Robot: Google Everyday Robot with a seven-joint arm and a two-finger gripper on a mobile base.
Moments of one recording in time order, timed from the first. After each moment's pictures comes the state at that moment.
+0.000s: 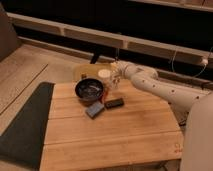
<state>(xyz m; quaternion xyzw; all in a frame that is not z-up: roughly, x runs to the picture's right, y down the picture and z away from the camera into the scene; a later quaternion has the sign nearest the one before) 0.068 -0.139 0.866 0.01 -0.33 0.57 0.75</state>
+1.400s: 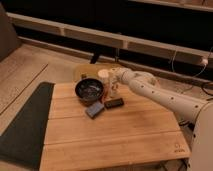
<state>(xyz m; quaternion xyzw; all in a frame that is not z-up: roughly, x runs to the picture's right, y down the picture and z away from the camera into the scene) 0.046 -0.109 0.877 -0.02 -0.33 0.55 0.77</state>
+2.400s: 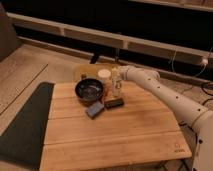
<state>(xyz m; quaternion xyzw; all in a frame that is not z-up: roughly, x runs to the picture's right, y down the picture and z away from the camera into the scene) 0.073 -0.124 0.888 -0.04 -0.32 0.55 0.77</state>
